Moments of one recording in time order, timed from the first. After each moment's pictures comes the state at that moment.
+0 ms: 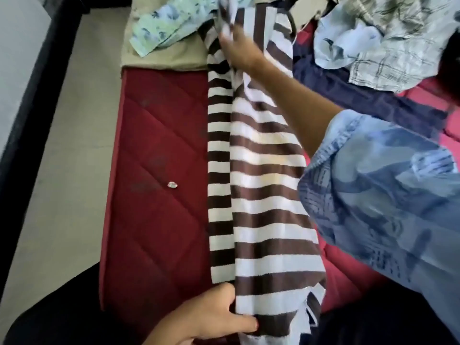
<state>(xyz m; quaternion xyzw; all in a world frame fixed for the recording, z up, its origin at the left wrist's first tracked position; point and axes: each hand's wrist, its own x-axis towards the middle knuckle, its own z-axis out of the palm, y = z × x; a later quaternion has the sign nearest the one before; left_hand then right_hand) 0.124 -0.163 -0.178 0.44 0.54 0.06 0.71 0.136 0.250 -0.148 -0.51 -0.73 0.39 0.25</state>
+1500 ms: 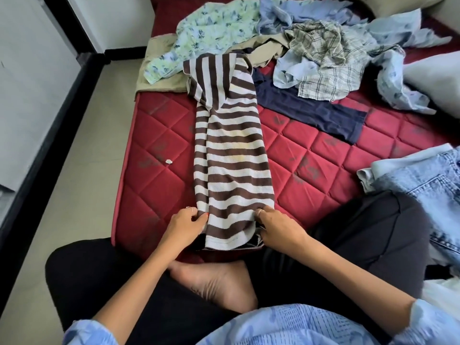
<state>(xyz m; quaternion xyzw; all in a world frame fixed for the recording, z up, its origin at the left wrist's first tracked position) 0.137 -0.205 -0.182 0.45 0.80 0.17 0.35 0.360 -0.154 -0.178 -0.49 -0.83 0.26 -0.04</state>
